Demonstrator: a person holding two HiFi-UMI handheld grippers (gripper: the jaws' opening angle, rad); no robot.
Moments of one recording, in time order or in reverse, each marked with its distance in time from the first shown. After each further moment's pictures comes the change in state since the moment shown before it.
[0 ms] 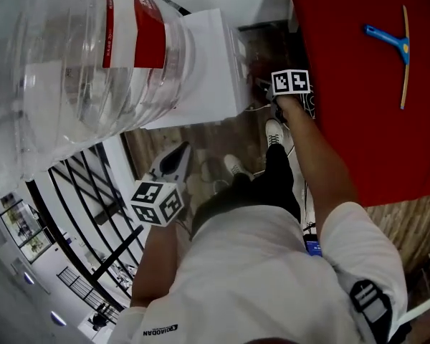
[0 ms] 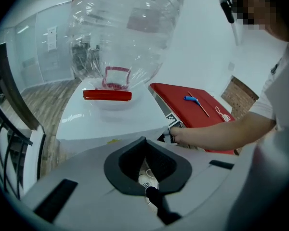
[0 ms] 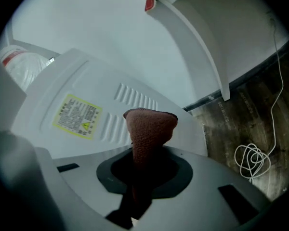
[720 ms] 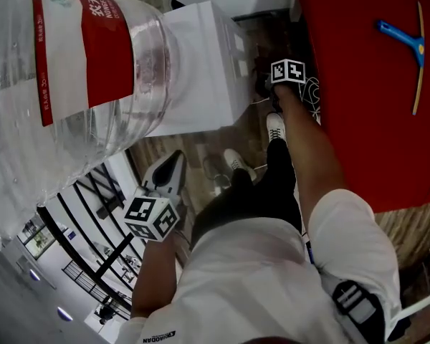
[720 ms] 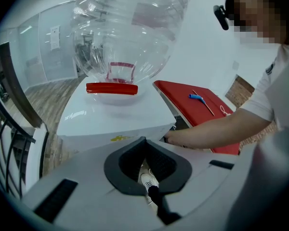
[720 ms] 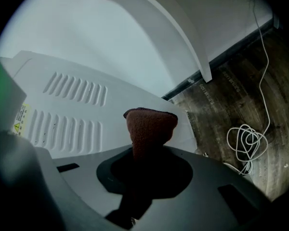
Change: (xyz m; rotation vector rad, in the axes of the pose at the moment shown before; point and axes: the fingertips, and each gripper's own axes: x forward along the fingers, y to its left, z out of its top) left arm 0.012 0.011 -0.007 -0.020 0.011 0.038; right arm 0.062 -0.095 -0.023 0.181 0.069 -0.138
